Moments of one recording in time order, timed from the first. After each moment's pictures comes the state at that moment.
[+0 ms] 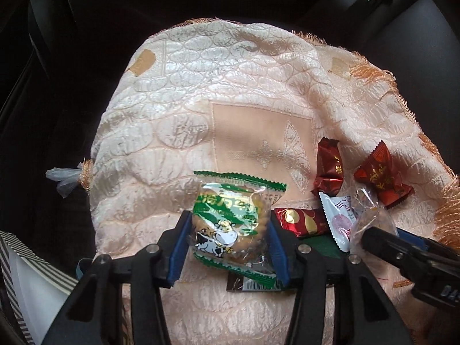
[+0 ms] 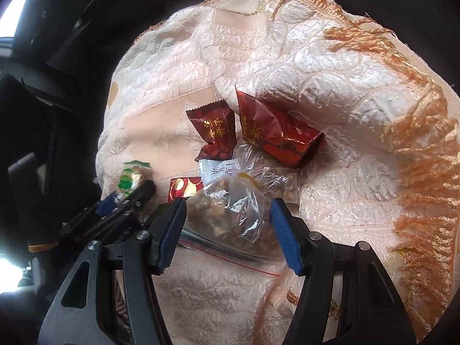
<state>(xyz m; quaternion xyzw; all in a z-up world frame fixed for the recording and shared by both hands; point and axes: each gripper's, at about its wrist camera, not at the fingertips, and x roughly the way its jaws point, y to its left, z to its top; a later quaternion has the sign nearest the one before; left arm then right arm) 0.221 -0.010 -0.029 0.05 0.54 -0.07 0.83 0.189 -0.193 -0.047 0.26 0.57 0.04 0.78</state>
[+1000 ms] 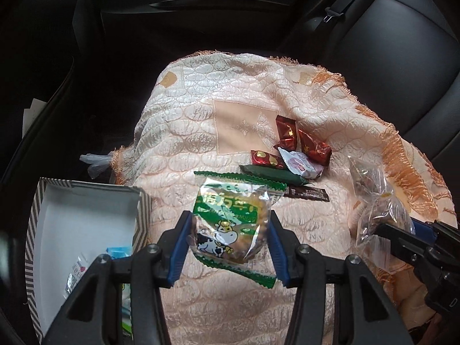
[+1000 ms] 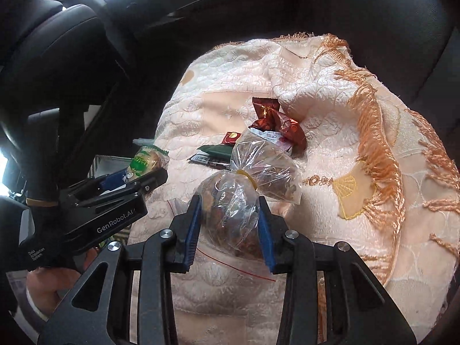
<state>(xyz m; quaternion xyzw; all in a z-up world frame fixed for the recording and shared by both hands) 0.093 -0.001 0.027 0.05 0.48 -0.07 0.87 0.055 -0.173 0.023 0.16 0.47 0.14 0.86</state>
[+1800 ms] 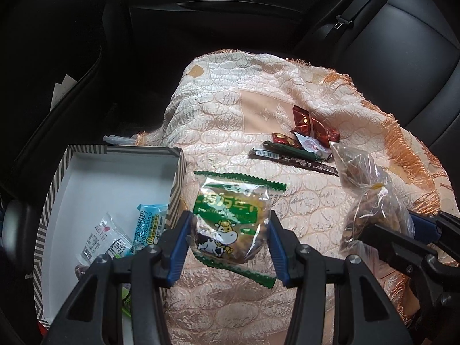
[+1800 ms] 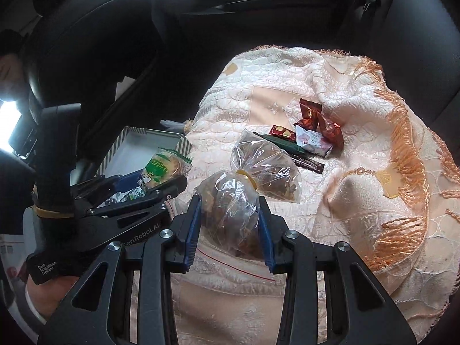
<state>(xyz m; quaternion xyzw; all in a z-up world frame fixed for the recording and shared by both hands) 0.047 0.032 0.029 0.04 0.47 -0.04 0.88 0.014 -0.111 0.047 0.10 0.45 0.19 0.87</state>
